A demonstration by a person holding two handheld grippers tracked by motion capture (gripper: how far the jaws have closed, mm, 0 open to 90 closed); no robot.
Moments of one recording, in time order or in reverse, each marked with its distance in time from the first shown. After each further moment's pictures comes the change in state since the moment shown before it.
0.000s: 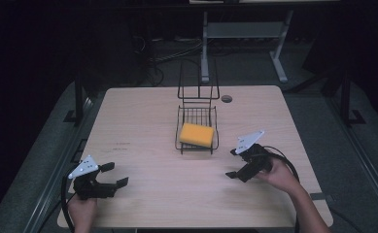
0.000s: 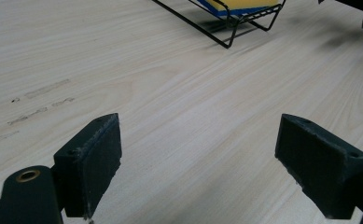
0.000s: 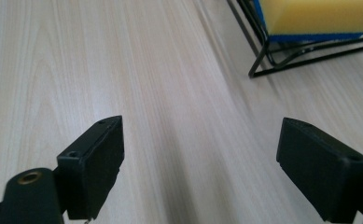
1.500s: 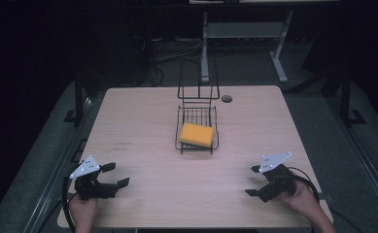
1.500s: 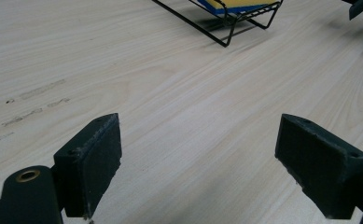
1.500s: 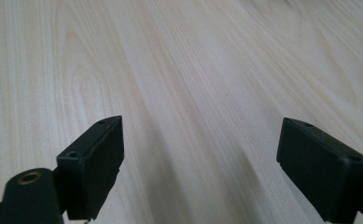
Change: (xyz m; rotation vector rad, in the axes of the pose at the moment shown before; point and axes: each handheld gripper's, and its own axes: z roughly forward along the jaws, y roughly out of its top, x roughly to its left) left arm -0.002 0.000 0.002 0.004 -0.005 0.003; right arm 0.035 -0.069 -0.028 -0.014 -0.053 0.119
